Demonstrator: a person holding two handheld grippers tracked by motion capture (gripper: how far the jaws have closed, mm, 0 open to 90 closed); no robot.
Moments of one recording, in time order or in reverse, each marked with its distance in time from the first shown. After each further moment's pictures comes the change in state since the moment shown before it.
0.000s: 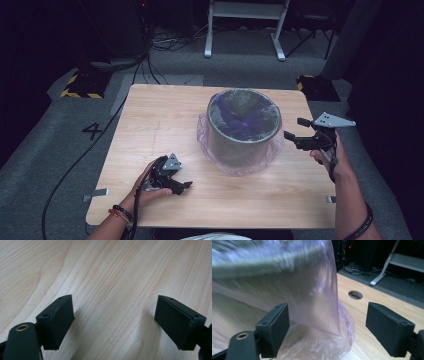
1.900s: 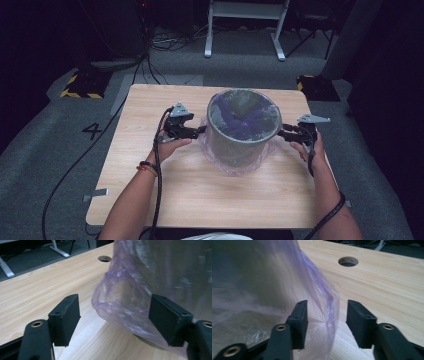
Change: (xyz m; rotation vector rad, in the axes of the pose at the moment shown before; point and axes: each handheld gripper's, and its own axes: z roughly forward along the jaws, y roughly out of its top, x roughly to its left) left arm 0.080 0.113 0.011 -0.295 0.079 -0.110; right arm -0.040 -0.054 0.075 0.129 -0.034 0.160
